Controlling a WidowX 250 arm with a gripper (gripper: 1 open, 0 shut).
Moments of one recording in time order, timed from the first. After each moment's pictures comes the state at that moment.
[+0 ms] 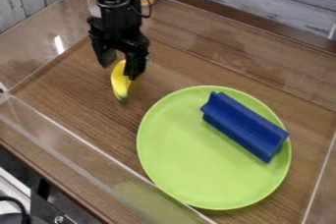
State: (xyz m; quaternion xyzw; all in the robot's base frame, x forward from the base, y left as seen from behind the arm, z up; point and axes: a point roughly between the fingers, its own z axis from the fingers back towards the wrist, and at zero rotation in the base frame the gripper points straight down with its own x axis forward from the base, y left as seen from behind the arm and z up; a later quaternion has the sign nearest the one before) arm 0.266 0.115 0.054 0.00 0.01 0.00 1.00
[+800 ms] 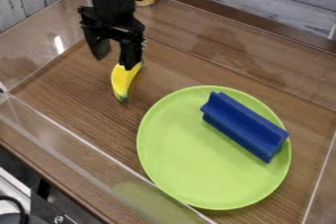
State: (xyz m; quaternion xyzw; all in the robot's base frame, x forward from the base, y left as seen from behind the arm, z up) arm 0.259 0.111 0.072 -0.03 0.01 0.02 1.00
